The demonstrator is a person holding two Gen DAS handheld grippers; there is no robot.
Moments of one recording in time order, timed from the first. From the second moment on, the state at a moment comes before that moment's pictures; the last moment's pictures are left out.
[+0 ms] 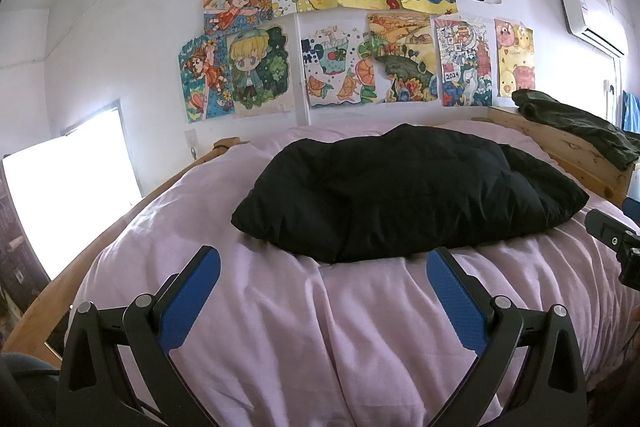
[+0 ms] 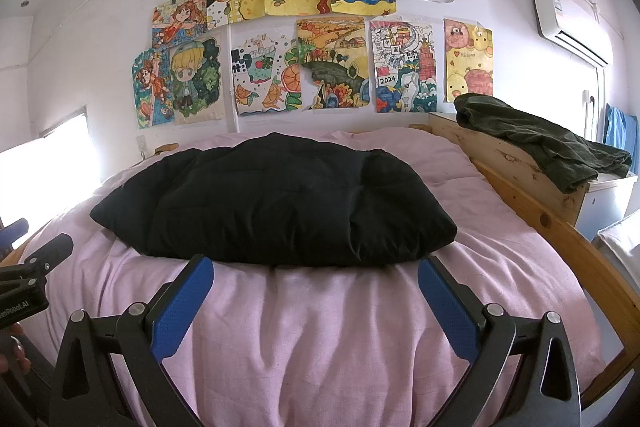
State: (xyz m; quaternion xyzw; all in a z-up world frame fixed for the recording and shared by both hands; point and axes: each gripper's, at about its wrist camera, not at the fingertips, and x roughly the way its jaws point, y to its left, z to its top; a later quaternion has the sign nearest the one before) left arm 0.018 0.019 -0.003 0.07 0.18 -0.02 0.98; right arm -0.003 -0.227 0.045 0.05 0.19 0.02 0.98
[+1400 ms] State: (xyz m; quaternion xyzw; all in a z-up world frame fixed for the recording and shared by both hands) left arm 0.022 0.028 0.000 0.07 0.18 -0.02 0.98; right arm -0.003 -0.223 0.046 0.05 0.19 0.02 0.98
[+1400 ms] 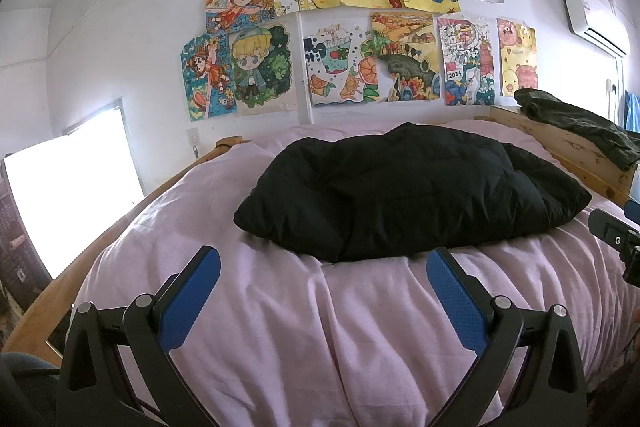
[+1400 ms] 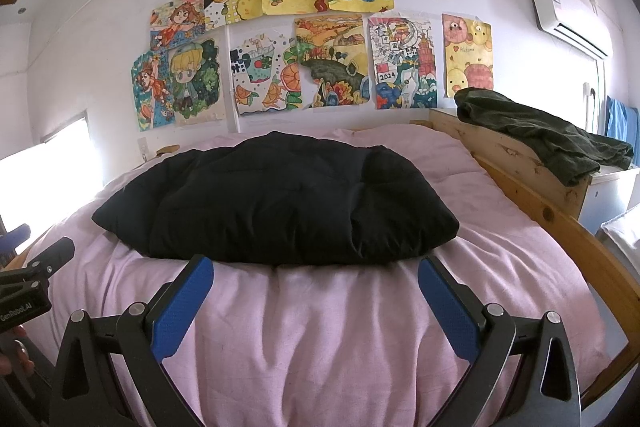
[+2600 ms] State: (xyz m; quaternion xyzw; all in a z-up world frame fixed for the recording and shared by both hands) left arm 0.035 0.046 0.009 0.06 0.19 0.00 0.98; right arm -0.004 -0.212 0.046 0.06 0.19 0.03 0.98
